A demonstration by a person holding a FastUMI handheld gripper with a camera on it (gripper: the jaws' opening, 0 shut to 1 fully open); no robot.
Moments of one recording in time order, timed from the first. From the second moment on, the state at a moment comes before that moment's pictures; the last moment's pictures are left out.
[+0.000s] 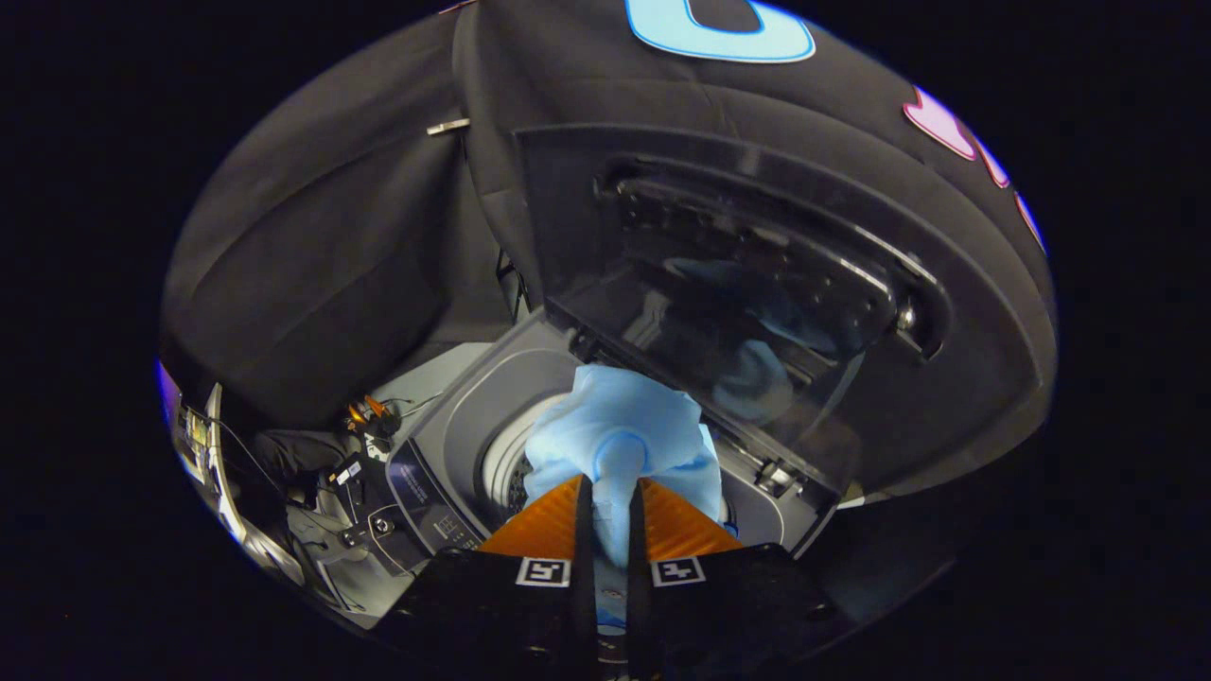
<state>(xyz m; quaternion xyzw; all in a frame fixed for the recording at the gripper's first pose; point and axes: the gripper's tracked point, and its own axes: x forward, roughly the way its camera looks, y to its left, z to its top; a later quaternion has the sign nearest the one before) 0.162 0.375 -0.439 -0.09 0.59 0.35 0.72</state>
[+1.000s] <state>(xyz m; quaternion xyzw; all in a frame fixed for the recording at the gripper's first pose) 0.242 0.429 -0.287 0.06 0.30 0.42 0.85</state>
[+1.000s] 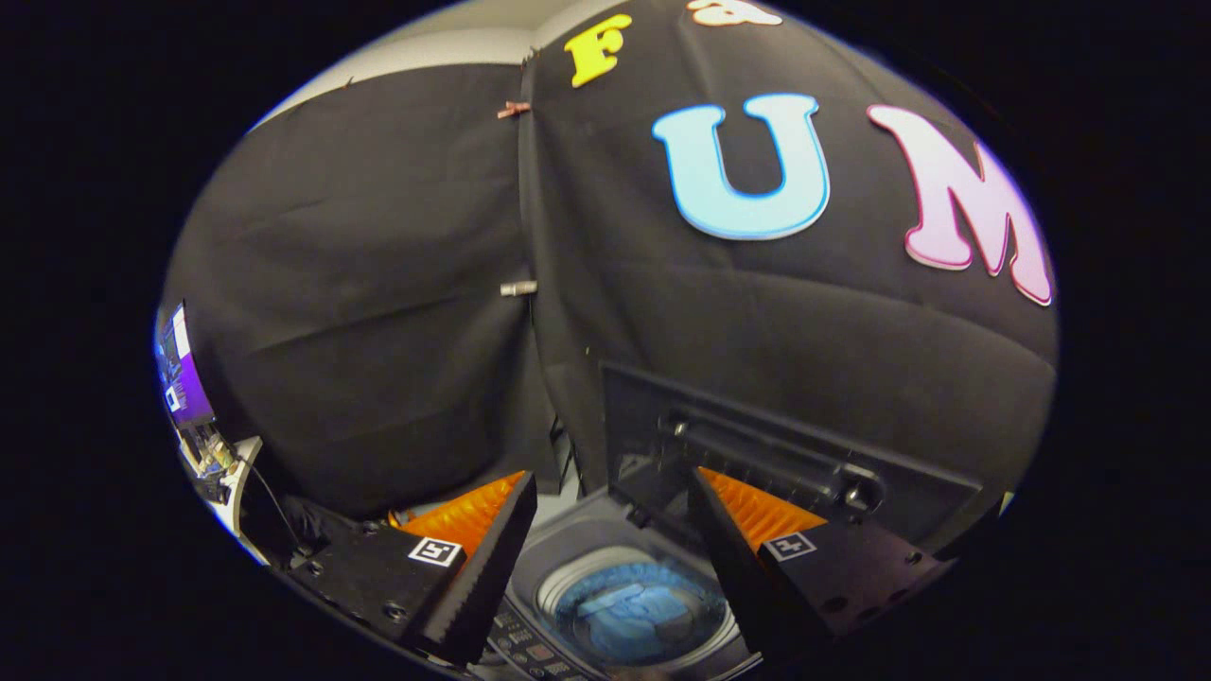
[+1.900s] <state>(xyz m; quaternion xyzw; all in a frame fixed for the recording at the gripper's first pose) 0.366 0.321 -0.328 0.07 0.28 0.10 0.95</state>
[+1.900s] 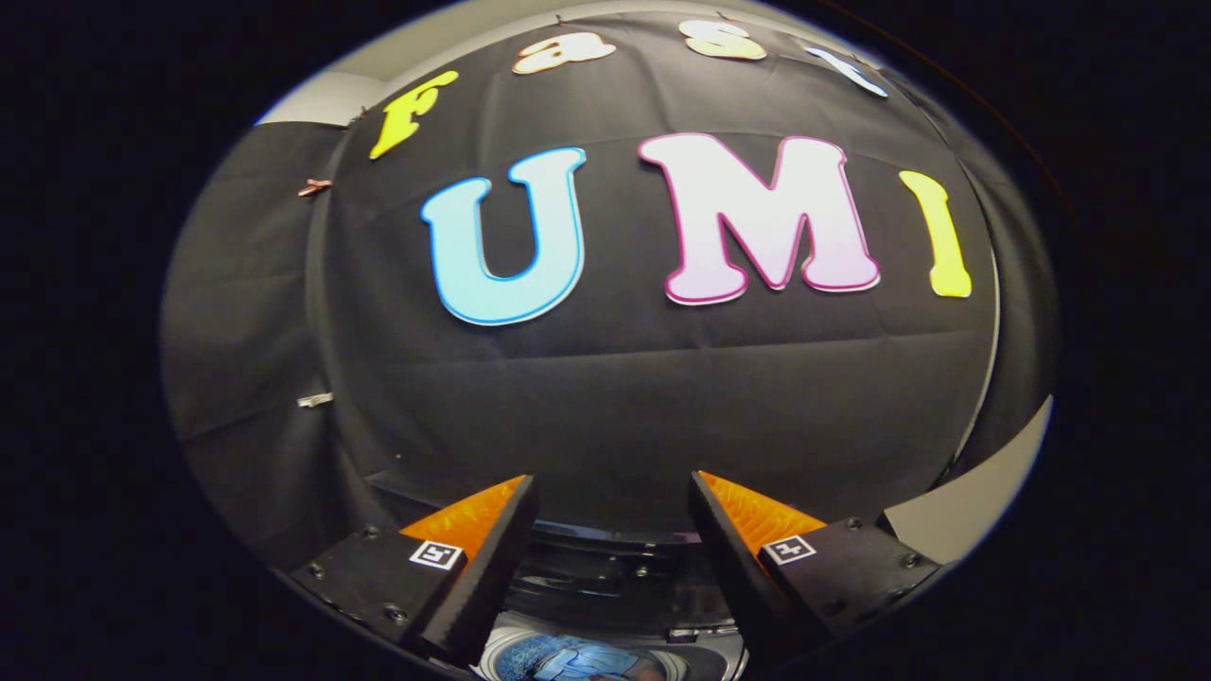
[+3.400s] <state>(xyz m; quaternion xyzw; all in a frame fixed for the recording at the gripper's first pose) 0.265 0.304 -0.335 0.05 0.37 0.06 0.92</state>
